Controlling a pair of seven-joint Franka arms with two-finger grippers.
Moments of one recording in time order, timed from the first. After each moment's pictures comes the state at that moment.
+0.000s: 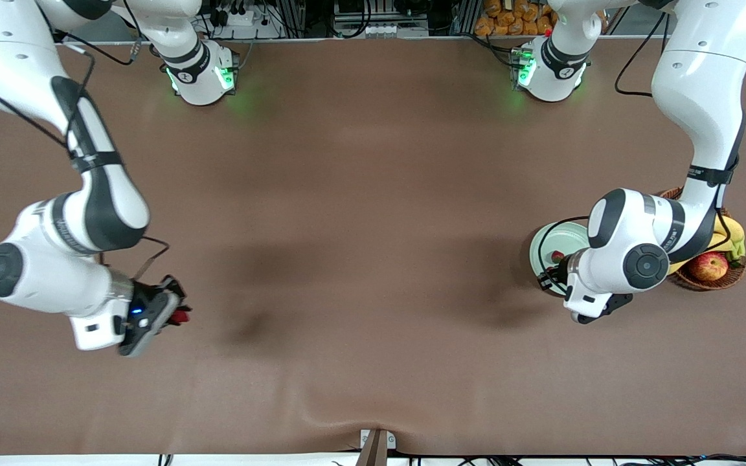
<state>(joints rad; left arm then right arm) 0.13 0.63 -0.36 -1.65 0.17 2.04 -0.71 -0.12 0.66 0.37 -1.38 -0.02 2.06 -0.81</state>
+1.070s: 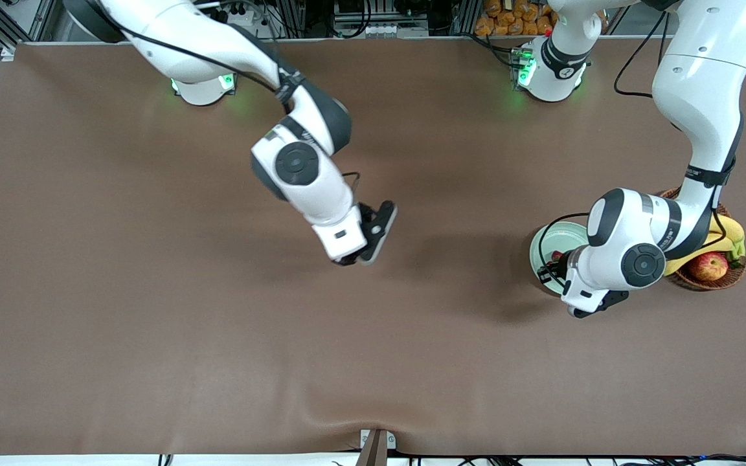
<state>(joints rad) 0.15 0.63 -0.36 -1.70 0.17 2.06 -0.65 0.42 0.68 0.38 -1.44 -0.12 2.27 -0.38</state>
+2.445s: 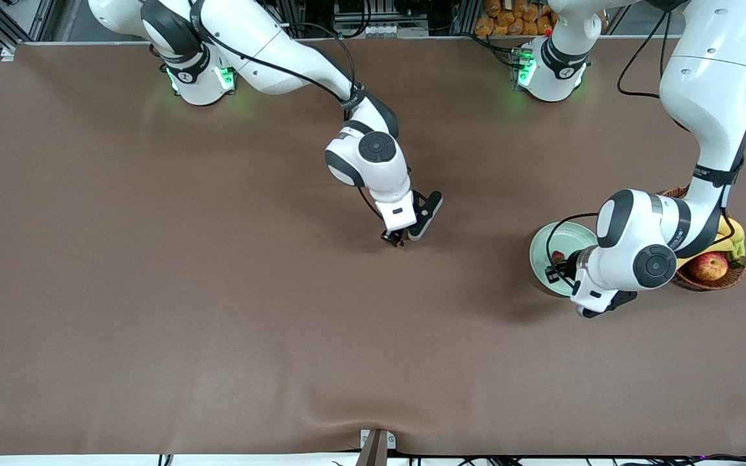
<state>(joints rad) 0.18 0.63 -0.36 -1.71 0.17 2.06 -0.63 0.77 0.86 0.10 -1.44 -0.12 2.56 -0.08</state>
